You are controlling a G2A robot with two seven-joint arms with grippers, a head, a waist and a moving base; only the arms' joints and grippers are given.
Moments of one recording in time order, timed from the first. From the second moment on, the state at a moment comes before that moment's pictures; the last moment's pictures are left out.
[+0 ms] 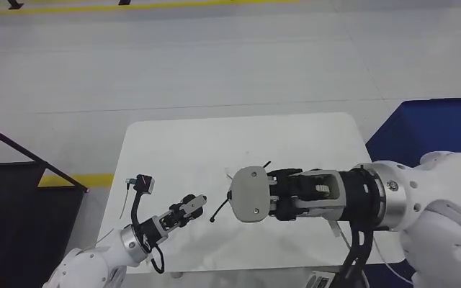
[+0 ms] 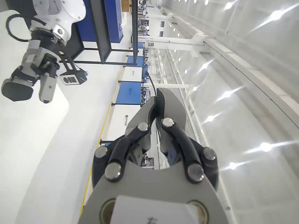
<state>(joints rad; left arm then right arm) 1.69 -1.03 -1.48 -2.22 -0.18 0.00 -0.64 -0.87 -1.00 1.34 -2.35 -2.10 -0.80 -0.66</state>
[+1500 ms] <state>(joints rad) 1.69 -1.03 -1.48 -2.22 -0.18 0.00 -0.64 -0.93 -1.00 1.35 -2.35 -1.24 -0.88 -0.27</state>
